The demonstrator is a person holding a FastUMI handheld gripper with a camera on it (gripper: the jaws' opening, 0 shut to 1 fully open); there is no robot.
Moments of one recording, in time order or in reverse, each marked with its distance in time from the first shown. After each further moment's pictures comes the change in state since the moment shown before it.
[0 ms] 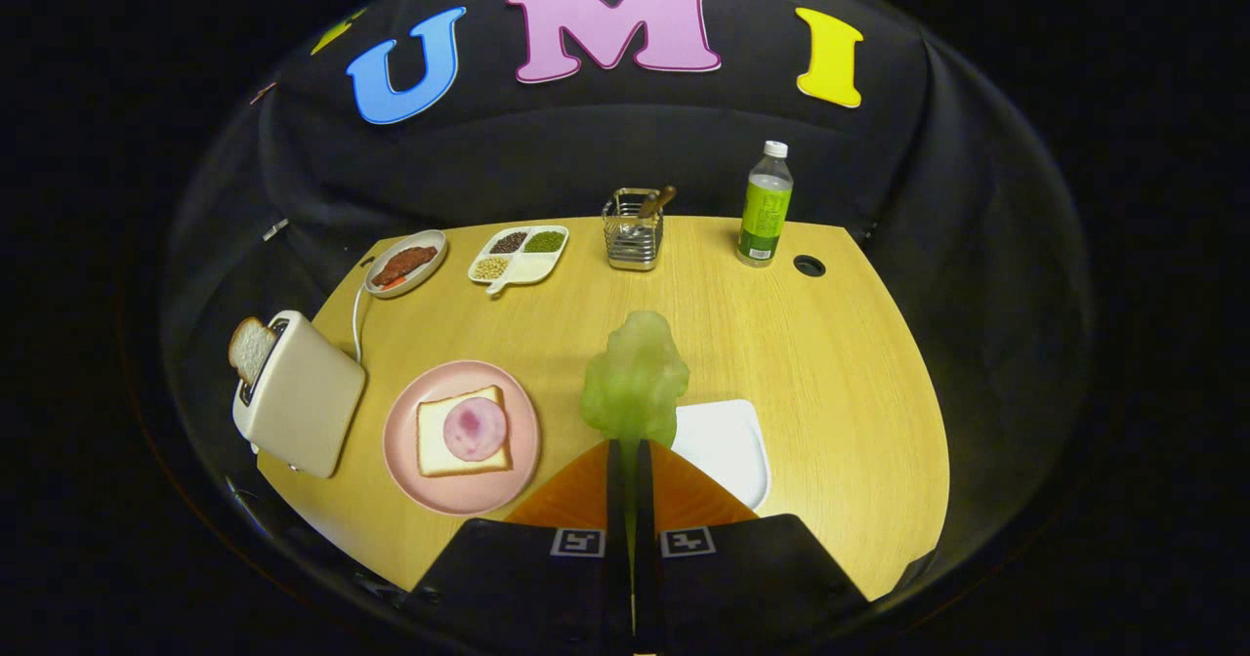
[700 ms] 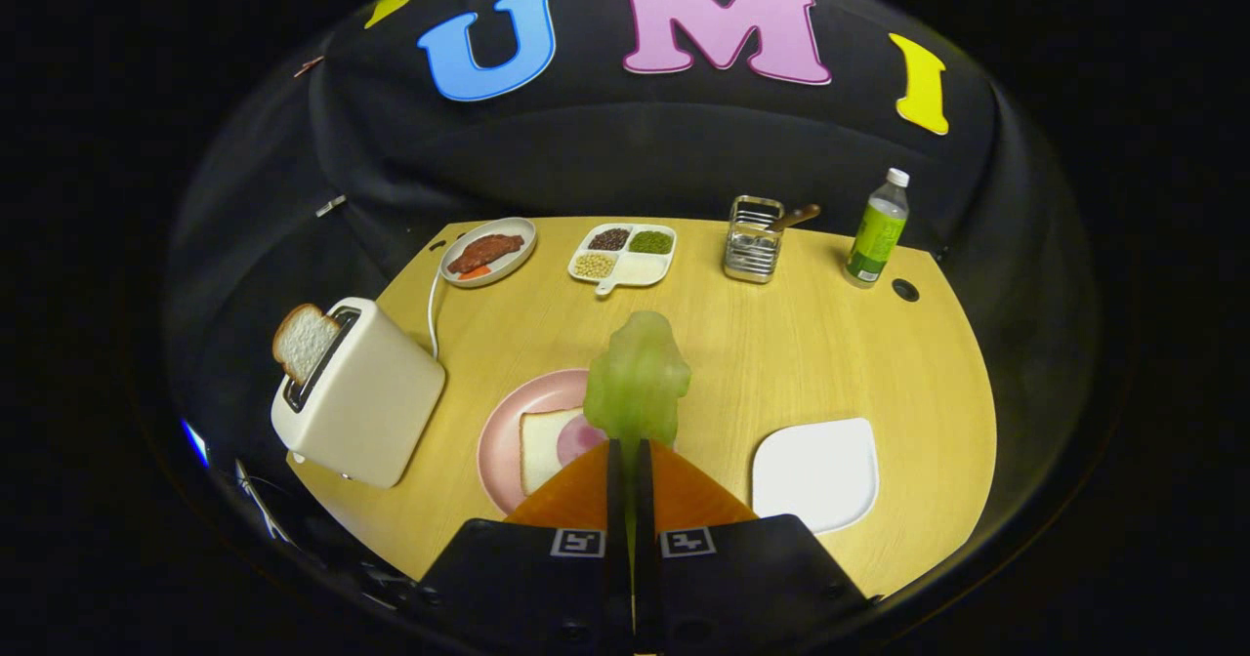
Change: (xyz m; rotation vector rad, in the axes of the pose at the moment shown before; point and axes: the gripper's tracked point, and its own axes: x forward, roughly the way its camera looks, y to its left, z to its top) arm 0.020 0.119 0.000 -0.087 0.036 0.146
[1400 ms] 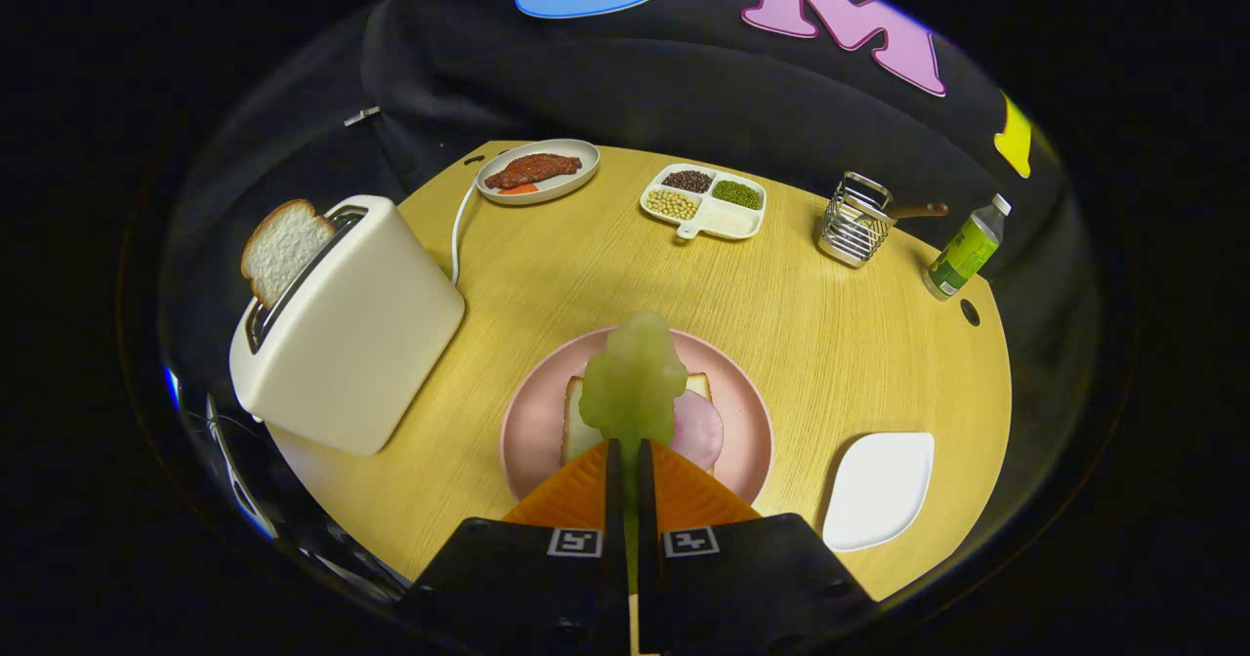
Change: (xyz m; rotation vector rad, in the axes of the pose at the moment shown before) arm 0.064 0.051 -0.038 -0.188 0.155 -0.001
